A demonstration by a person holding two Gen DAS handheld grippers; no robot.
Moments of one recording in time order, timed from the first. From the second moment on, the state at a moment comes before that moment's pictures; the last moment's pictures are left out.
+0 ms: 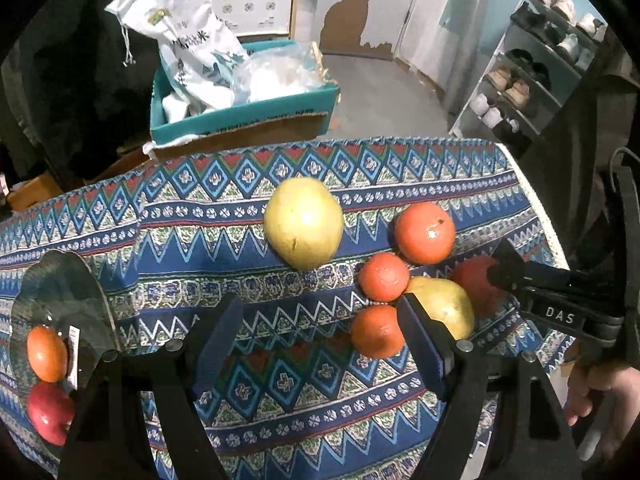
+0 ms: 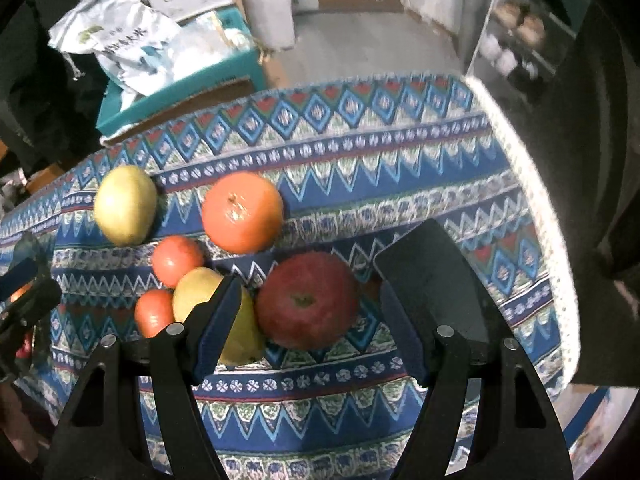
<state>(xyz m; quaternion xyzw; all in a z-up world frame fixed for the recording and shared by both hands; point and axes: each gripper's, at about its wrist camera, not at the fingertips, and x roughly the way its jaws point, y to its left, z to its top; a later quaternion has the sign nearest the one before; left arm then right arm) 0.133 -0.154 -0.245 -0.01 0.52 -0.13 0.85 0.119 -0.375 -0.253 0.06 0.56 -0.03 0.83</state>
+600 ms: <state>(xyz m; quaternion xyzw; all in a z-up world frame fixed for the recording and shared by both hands) 0.148 -0.164 -0.286 -0.01 0.55 -0.15 0.82 0.125 -0.406 -0.313 0.19 0.61 -0.02 0.77</state>
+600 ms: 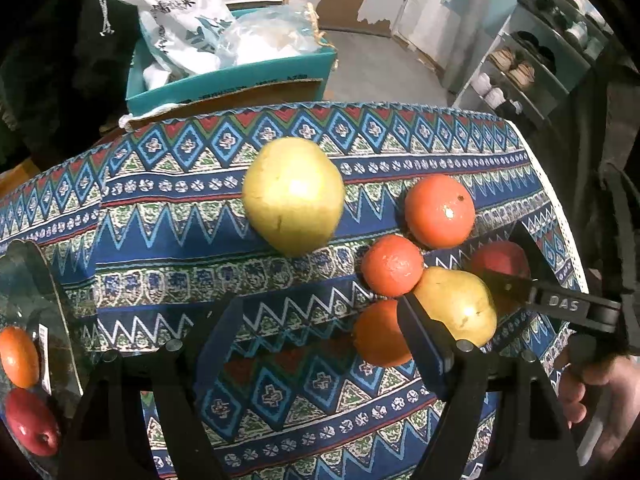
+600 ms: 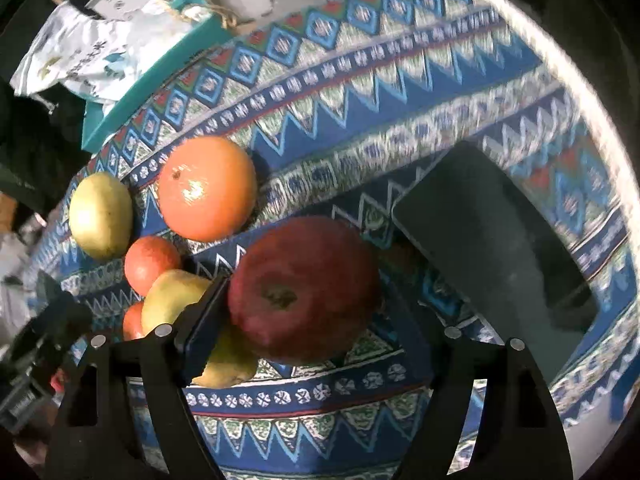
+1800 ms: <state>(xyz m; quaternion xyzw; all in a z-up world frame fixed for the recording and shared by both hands) 0.135 -0.217 -0.328 0.05 0.58 -0.20 0.79 0.094 -0.392 -0.264 0.04 0.55 -0.07 0.83</state>
